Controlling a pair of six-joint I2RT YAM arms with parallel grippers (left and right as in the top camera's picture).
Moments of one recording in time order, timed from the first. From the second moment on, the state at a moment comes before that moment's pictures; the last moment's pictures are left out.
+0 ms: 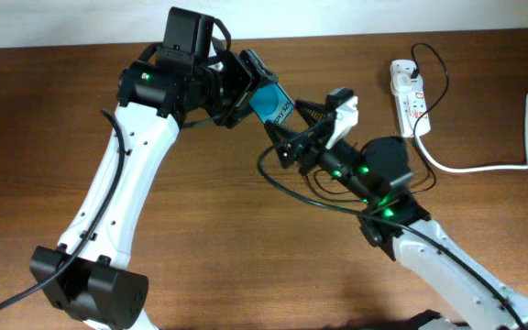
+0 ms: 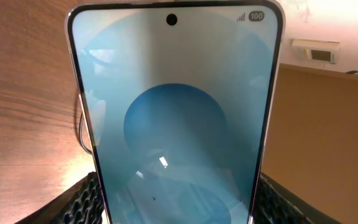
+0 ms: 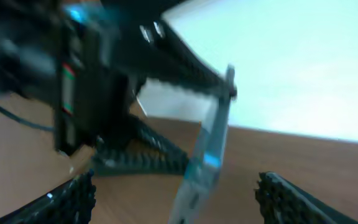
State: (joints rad) left arm -0.33 1.82 1.91 -0.95 0.51 -1.06; right arm 0.43 1.32 0.73 0.62 -0.36 0.40
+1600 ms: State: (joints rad) left arm -0.33 1.41 1.93 -1.33 0.20 -0.53; right arm 0.41 0.76 0.76 -0.25 -0.15 0.72
